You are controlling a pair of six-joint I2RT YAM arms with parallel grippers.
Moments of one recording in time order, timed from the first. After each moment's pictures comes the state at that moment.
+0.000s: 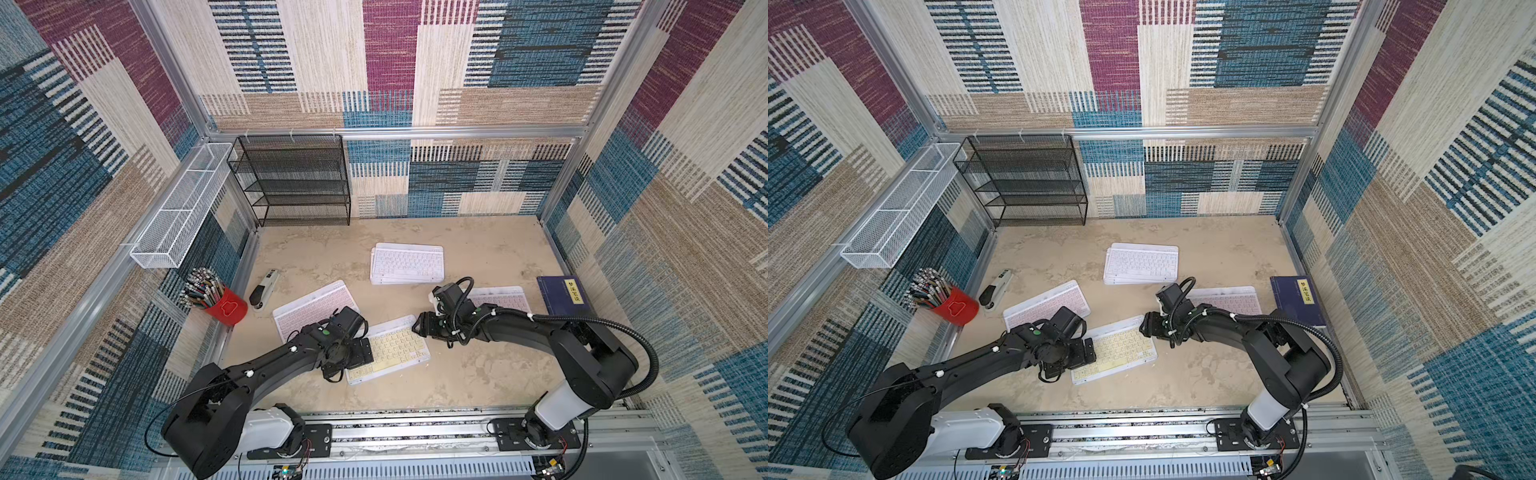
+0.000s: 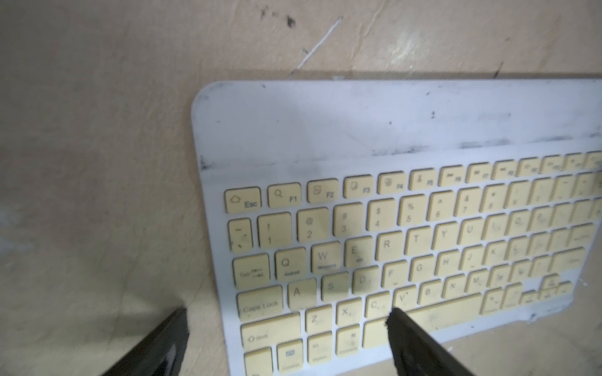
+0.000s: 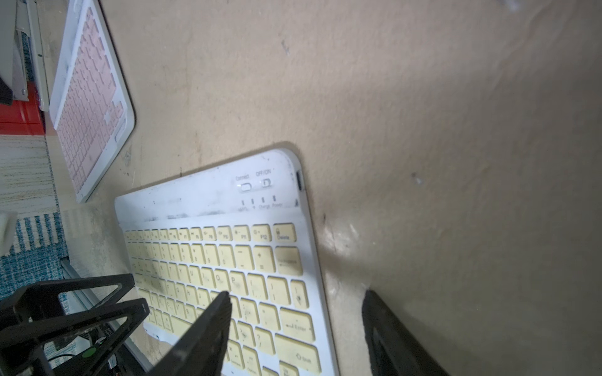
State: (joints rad) left arm -0.63 1.31 0.62 -0.63 0.06 -0.91; right arm 0.64 1.61 0.78 -0.18 -0.27 0.75
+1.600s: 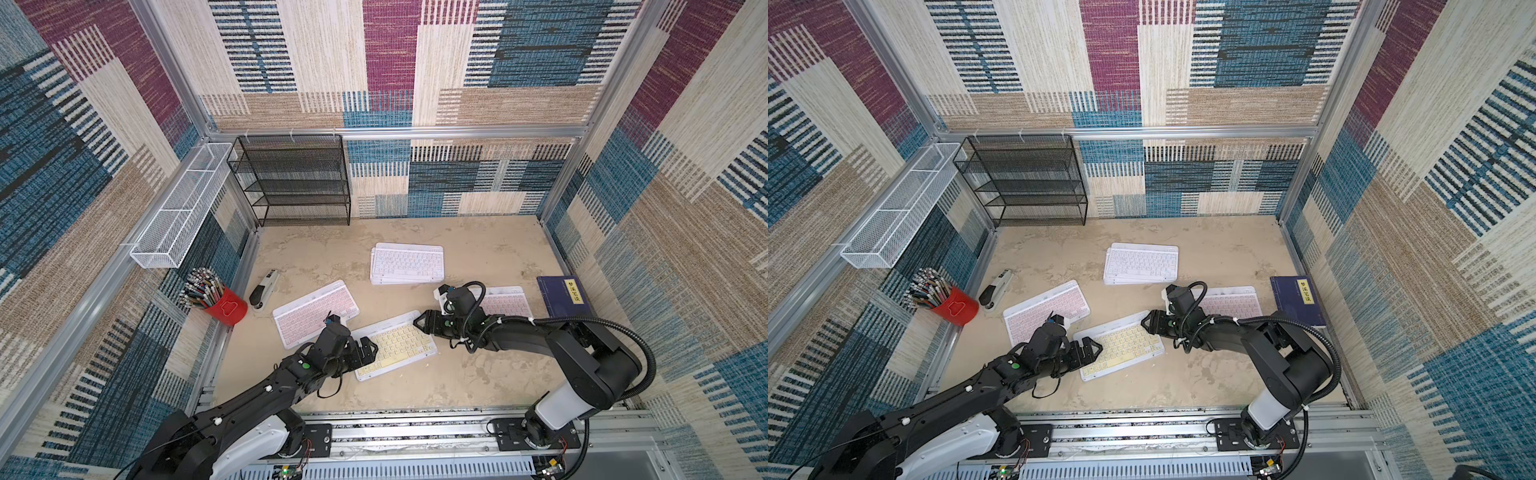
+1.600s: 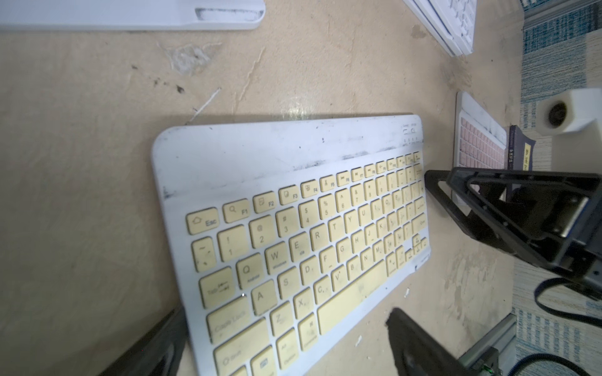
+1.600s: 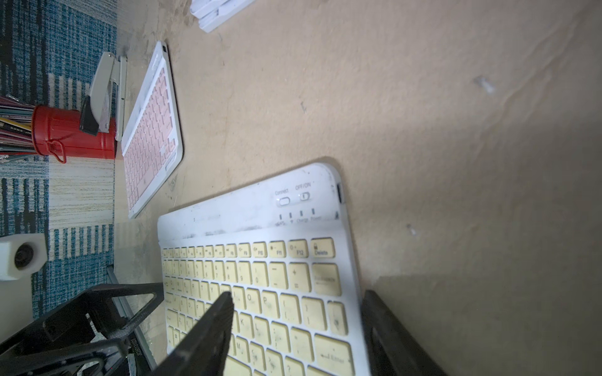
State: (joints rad) left arm -0.65 0.98 0.34 -0.20 0.11 -0.94; right arm 0.60 1.60 0.62 0.17 -0.35 0.77
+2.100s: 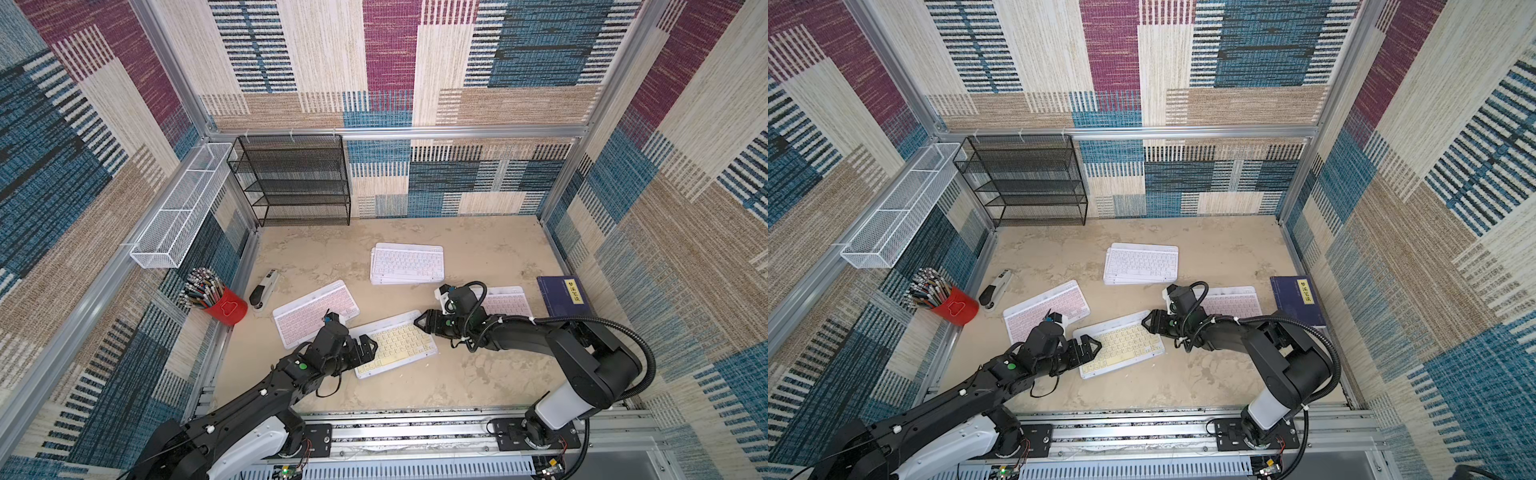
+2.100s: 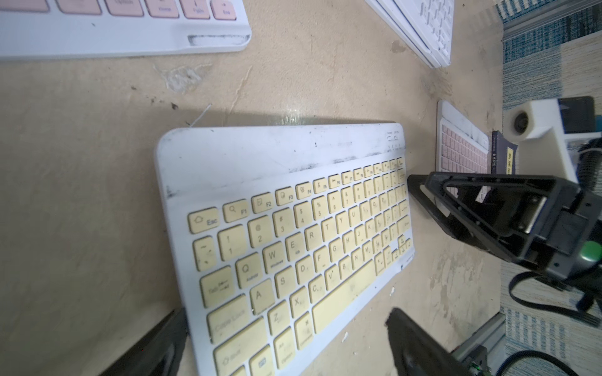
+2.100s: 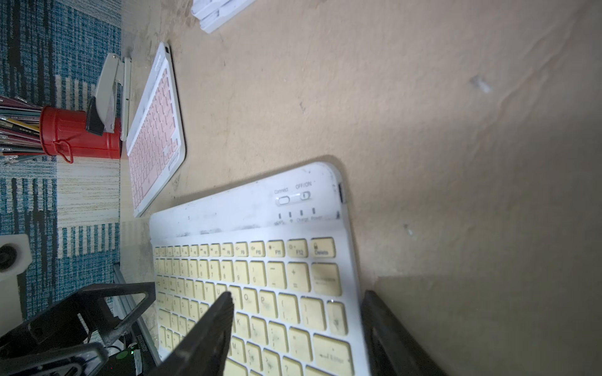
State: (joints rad) left arm -0.65 0.94 0.37 -0.23 0.10 -0.94; right arm 0.58 1.61 0.62 0.18 -0.38 0.77
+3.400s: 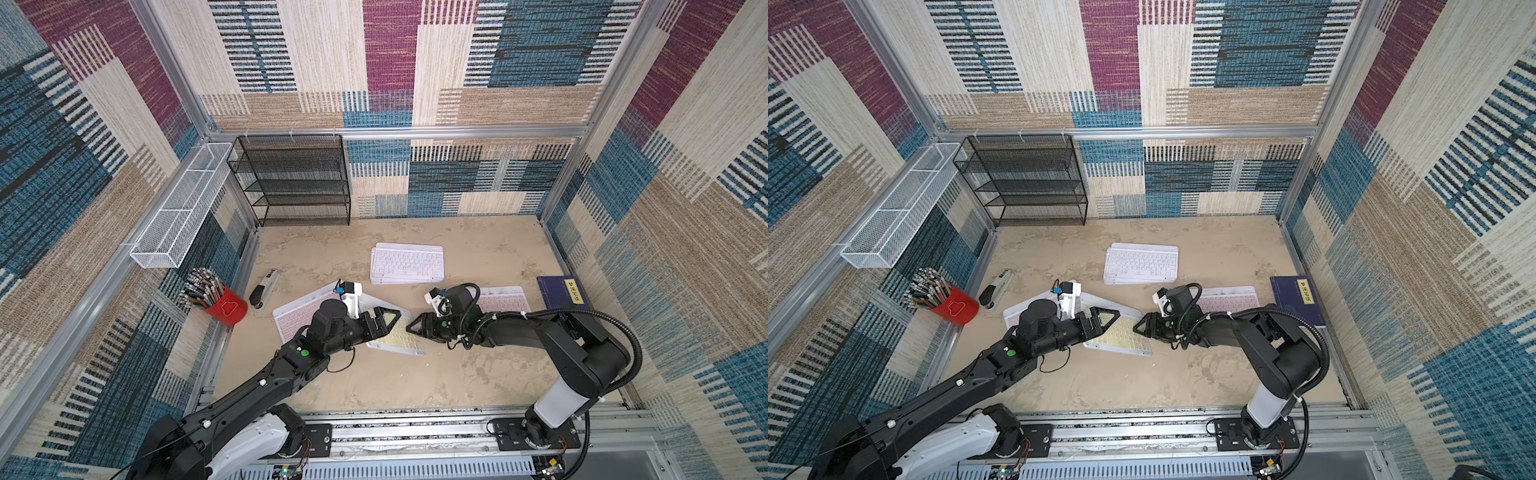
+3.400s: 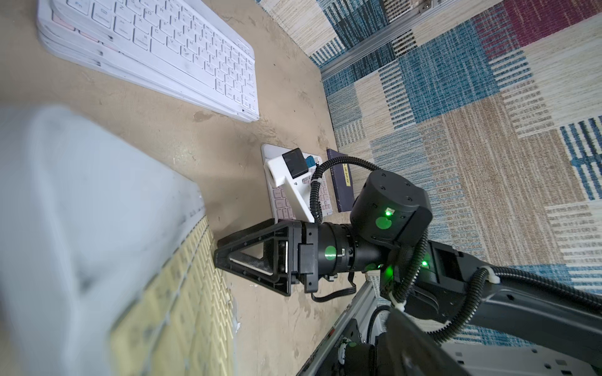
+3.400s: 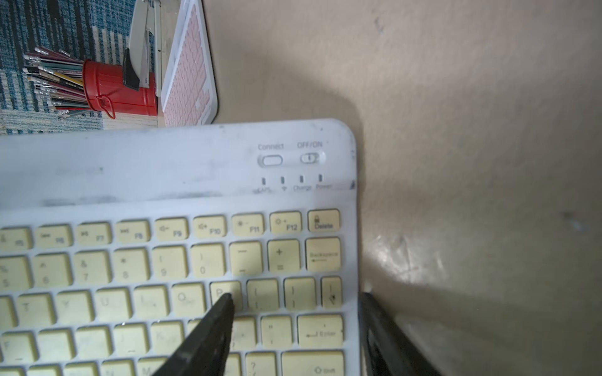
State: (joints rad) left arm -0.66 0.99 0.53 0.05 0.29 -0.93; right arm 0.58 1.67 0.66 0.18 -0.58 0.78
